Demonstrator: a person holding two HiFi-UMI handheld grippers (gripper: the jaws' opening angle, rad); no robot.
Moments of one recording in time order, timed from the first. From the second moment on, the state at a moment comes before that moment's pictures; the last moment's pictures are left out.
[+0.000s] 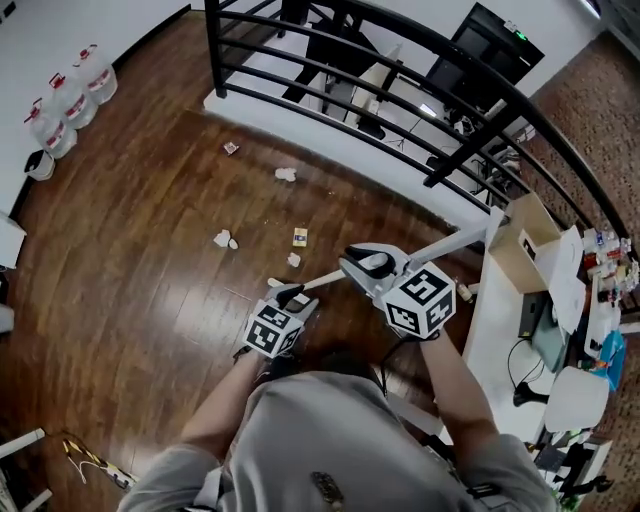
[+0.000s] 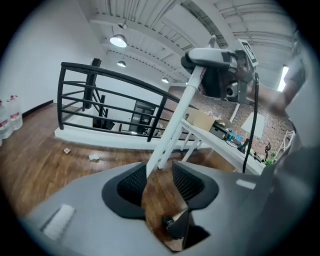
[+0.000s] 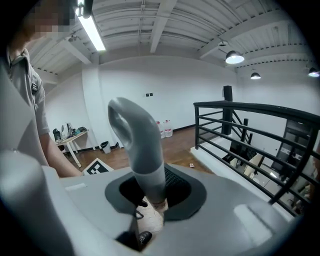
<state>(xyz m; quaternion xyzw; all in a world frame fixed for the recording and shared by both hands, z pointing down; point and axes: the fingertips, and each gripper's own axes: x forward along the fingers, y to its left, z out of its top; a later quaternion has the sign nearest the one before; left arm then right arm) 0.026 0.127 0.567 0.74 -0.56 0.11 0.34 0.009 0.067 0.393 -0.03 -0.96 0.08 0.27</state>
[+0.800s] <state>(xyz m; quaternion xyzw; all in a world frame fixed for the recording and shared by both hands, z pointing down) 0.002 -0.050 0.604 0.81 -0.48 0.20 0.29 -0.018 -0.070 0.382 0.02 -0.97 0.16 0.20</state>
